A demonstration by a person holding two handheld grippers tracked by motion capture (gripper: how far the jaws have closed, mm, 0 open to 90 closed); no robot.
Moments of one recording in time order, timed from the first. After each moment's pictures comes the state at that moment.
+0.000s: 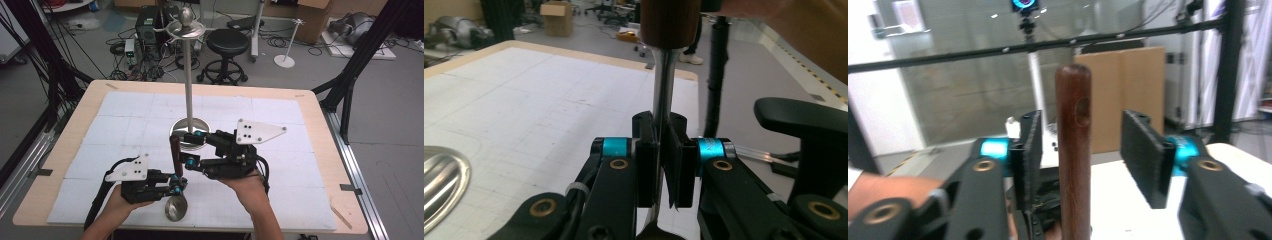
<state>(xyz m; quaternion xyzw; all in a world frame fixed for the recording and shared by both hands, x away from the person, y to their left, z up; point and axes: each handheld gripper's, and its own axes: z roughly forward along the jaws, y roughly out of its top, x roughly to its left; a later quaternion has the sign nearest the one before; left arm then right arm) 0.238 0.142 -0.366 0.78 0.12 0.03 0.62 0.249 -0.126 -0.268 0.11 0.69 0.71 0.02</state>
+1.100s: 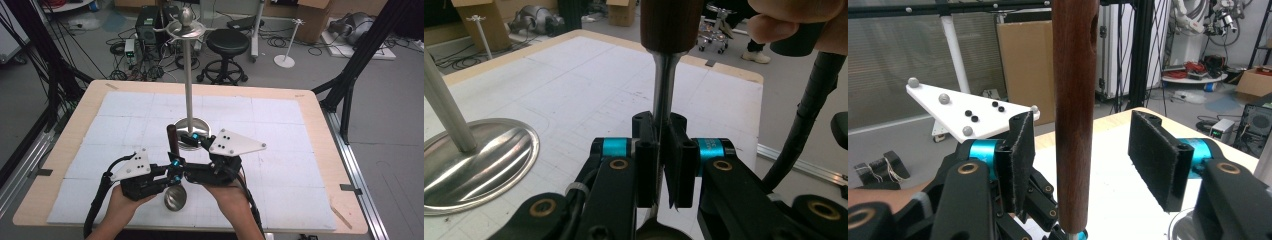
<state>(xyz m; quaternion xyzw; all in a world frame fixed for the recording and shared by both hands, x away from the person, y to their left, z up) 0.234 0.137 -0.359 0.78 0.20 0.11 0.58 0.235 -0.093 -0.284 0.20 0.73 0.65 0.12</state>
